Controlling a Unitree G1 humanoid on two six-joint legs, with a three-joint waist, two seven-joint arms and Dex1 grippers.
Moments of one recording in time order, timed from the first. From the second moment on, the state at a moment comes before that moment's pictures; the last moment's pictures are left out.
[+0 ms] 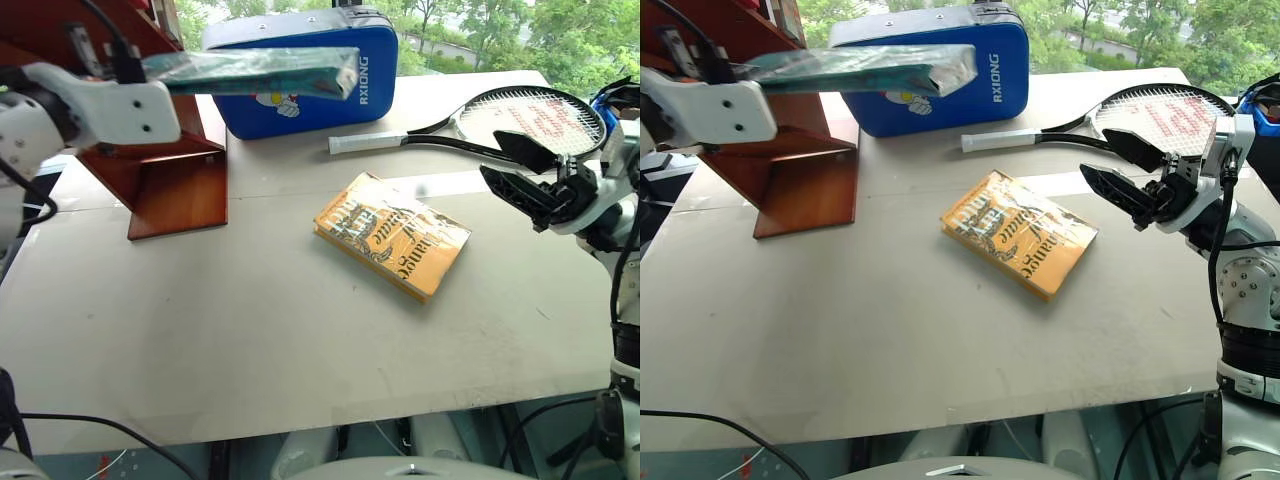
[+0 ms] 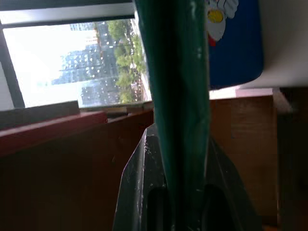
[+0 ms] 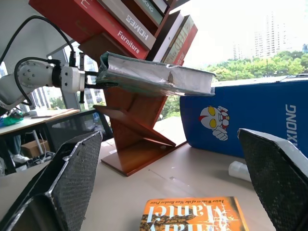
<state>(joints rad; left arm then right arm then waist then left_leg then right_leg) -0.62 1.35 0.08 0.08 0.33 -0.12 -0.68 -0.50 -0.58 -0.28 -0.08 0.92 0.50 0.97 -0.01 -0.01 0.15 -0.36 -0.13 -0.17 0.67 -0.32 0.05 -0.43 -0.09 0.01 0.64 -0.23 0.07</state>
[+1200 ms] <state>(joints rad) -0.10 1.30 0.52 0.21 0.28 -0.05 -0.67 -0.53 -0.57 -0.28 -0.05 0.84 0.47 1.00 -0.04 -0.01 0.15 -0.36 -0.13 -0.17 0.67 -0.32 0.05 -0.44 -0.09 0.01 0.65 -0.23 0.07</state>
